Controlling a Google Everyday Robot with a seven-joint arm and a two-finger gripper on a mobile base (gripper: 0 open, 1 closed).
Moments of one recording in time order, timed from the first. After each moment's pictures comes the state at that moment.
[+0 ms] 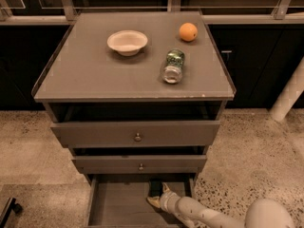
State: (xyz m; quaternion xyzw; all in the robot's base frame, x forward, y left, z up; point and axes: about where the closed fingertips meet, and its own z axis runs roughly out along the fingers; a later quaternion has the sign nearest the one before) arm 0.563 -0.046 0.118 -0.33 0.84 0.16 0.40
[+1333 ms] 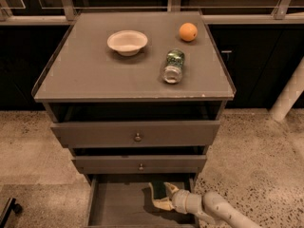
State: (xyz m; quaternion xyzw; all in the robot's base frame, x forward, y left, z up) arm 0.511 -0.062 0.235 -0.35 0.77 0.35 0.41
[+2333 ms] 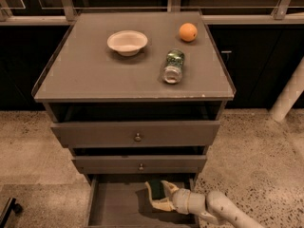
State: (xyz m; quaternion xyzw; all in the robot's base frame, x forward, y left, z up) arm 0.491 -0.052 0.291 -0.37 0.72 0.39 0.44
